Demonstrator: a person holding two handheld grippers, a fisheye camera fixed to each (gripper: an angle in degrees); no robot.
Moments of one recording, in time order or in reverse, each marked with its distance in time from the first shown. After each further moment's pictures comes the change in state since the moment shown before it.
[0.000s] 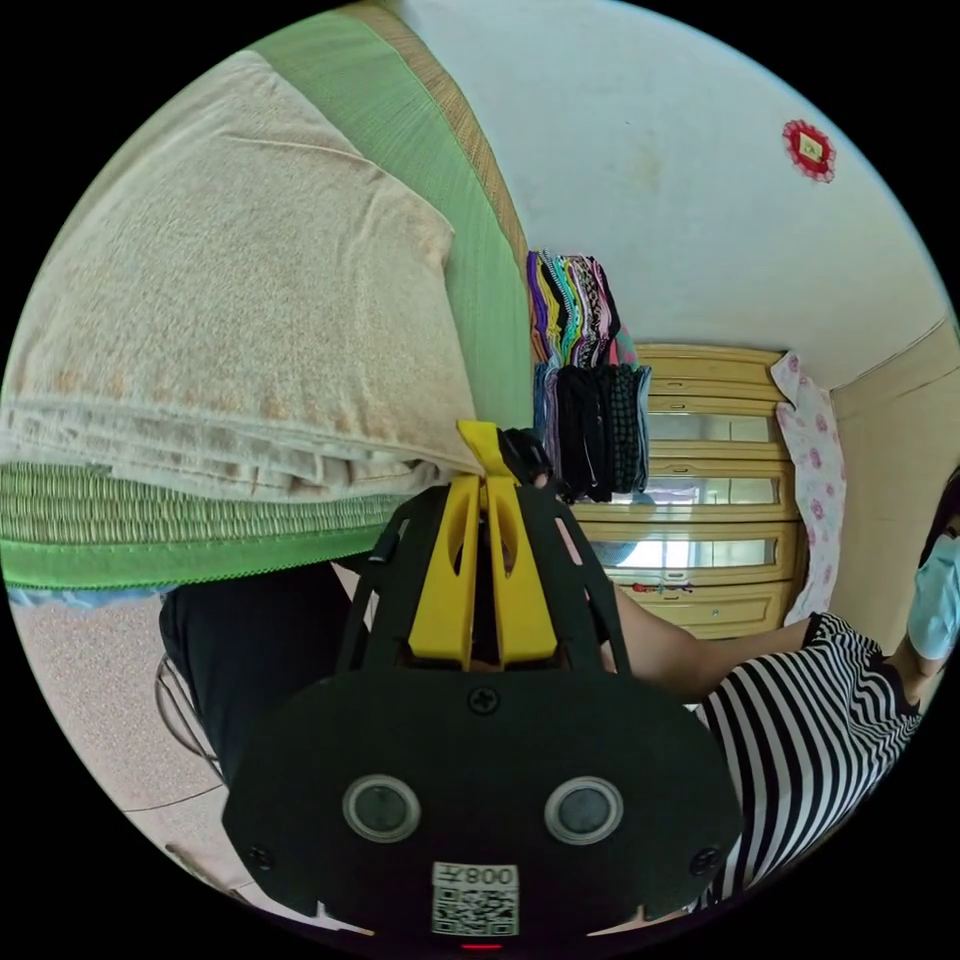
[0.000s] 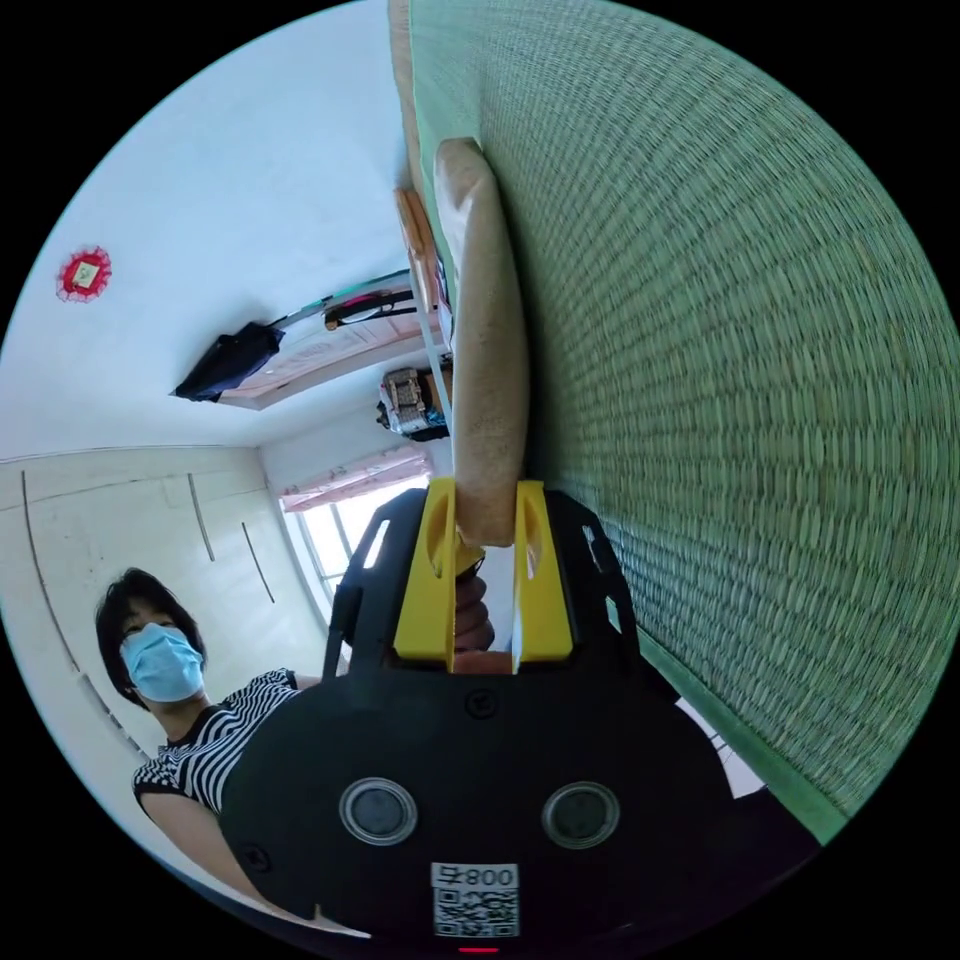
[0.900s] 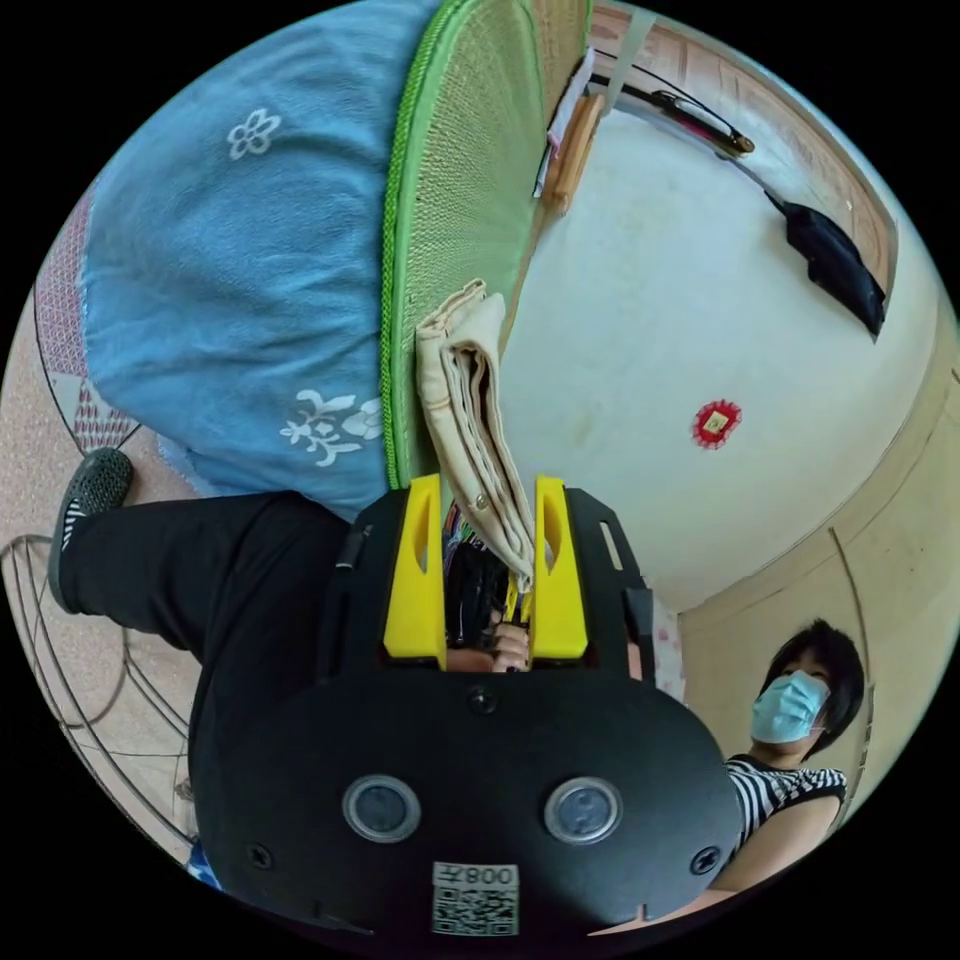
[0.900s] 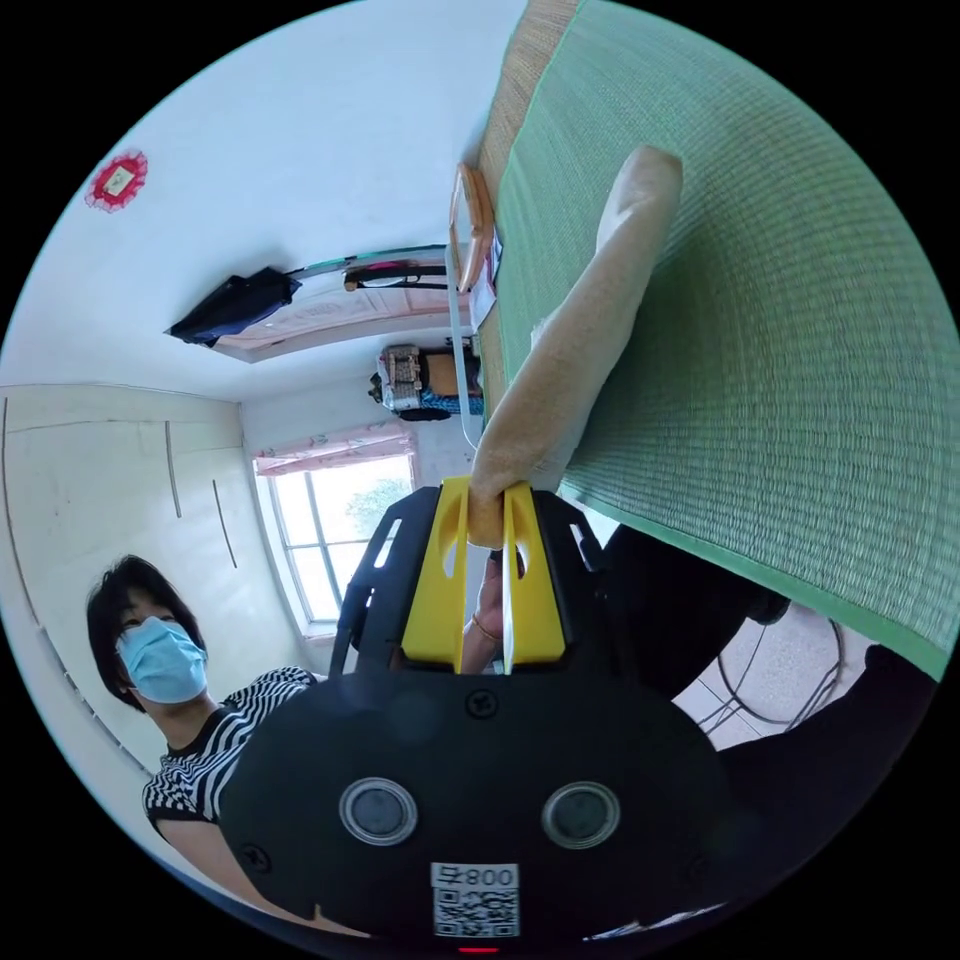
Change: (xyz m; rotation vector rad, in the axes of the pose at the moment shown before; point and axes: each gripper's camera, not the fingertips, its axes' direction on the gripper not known) left arm -0.092 0.090 -0.112 0.607 0.451 -0.387; right arm -0.072 0.004 -0.049 -0.026 0.101 -0.144
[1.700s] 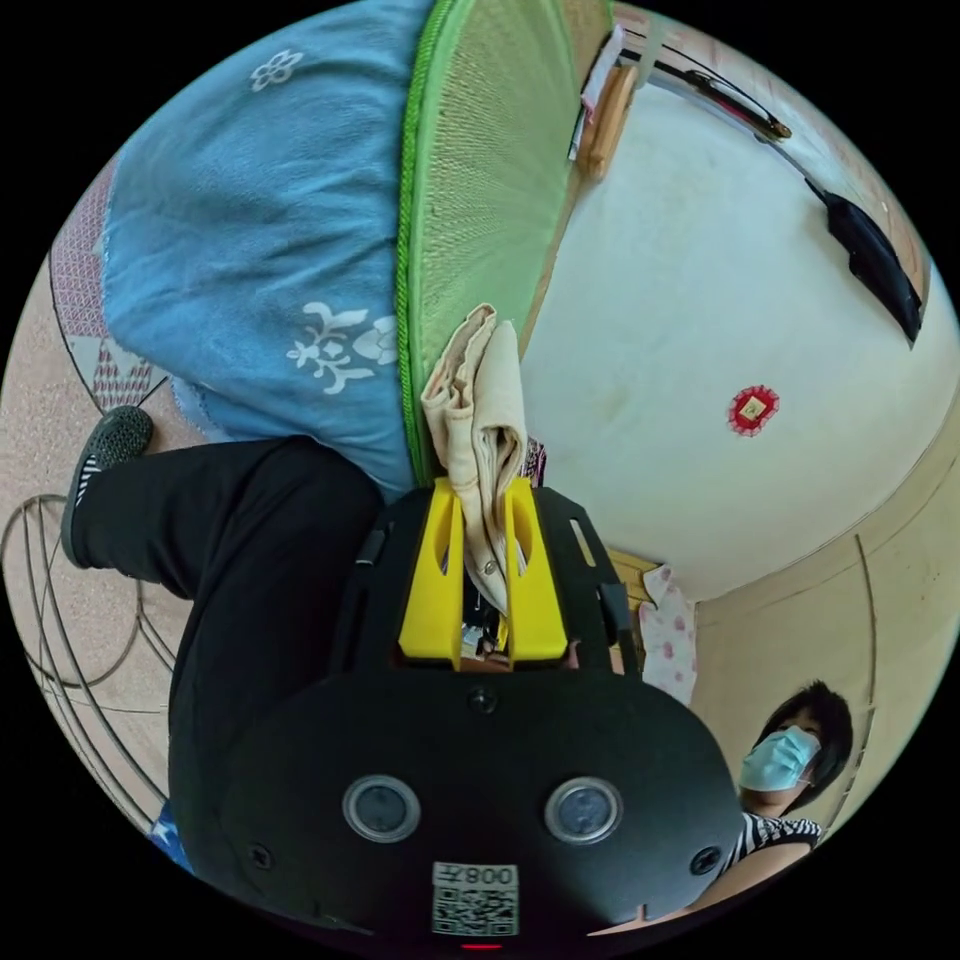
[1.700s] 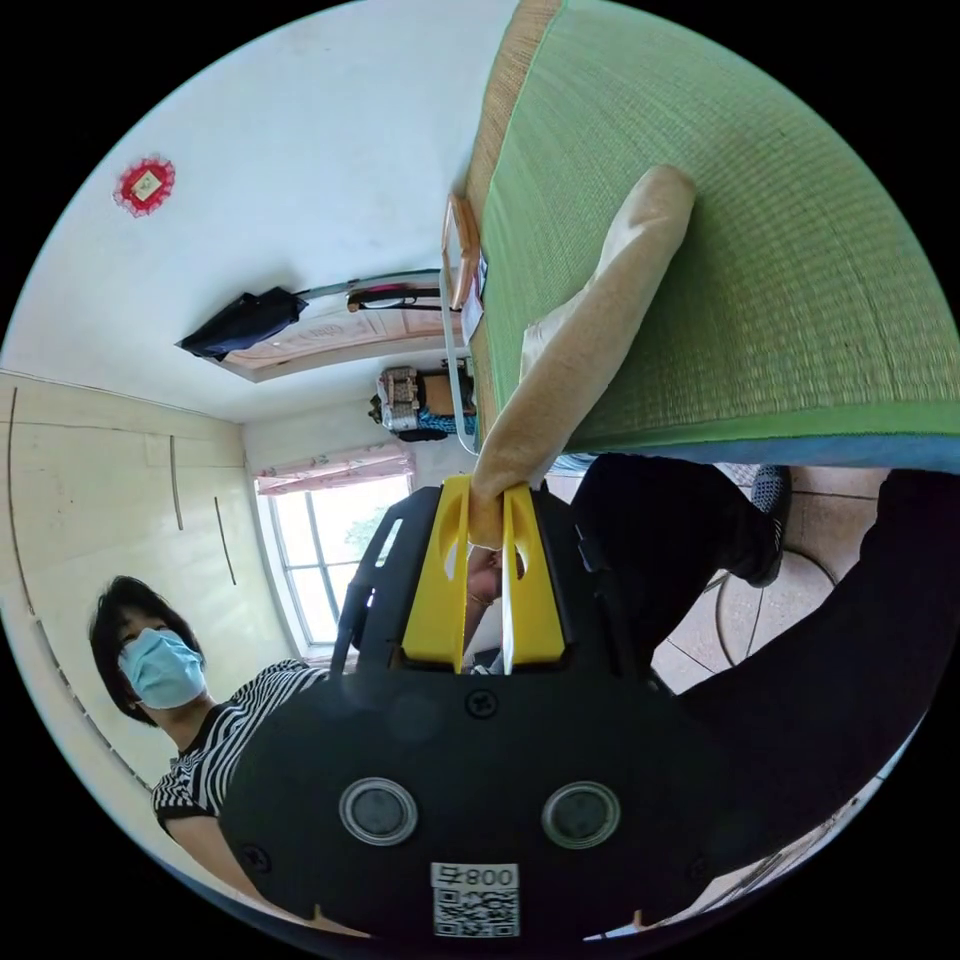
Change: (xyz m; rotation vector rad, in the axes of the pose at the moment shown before) left arm 0.086 0.088 0.114 -0.102 -0.102 -0.043; right arm 0.054 0.063 -0.145 0.096 -0.014 0.020
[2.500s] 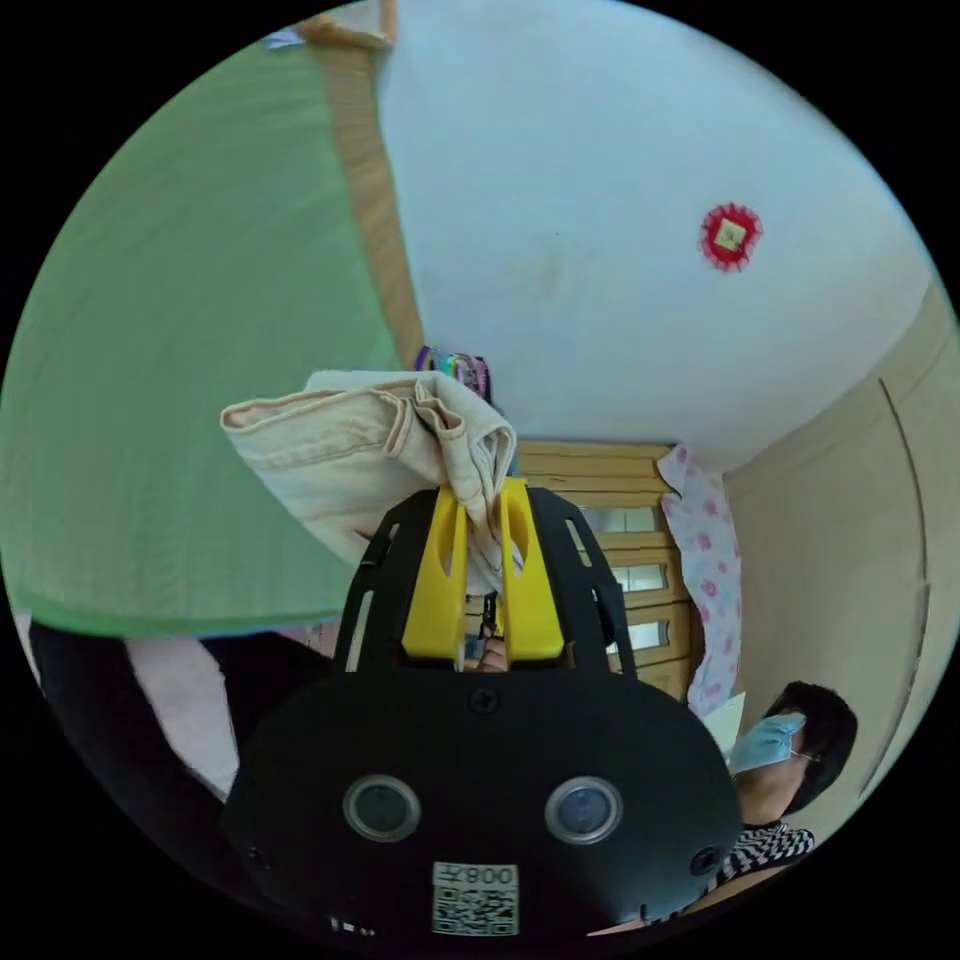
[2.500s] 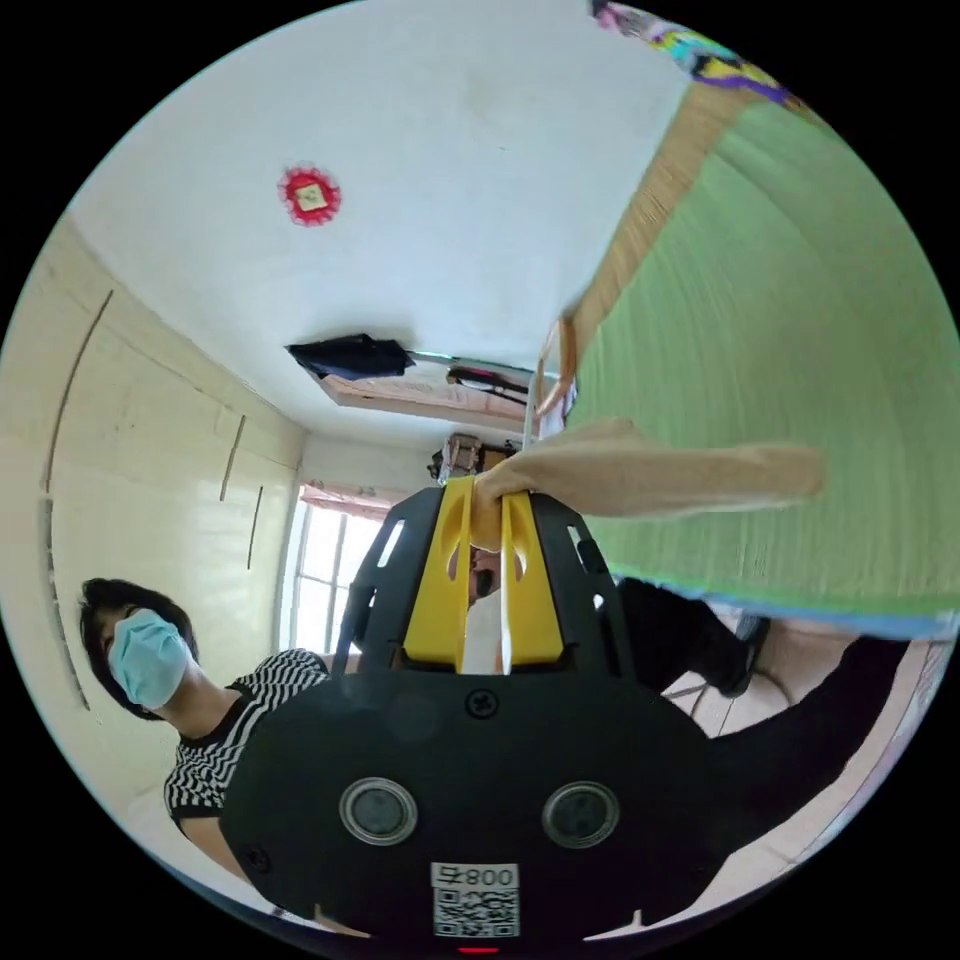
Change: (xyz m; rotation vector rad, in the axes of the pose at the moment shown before) left arm 0.311 0.160 0.379 -0.253 -0.006 0.356; right arm -0.076 -0.001 -0.327 0.254 -0.093 -0.323
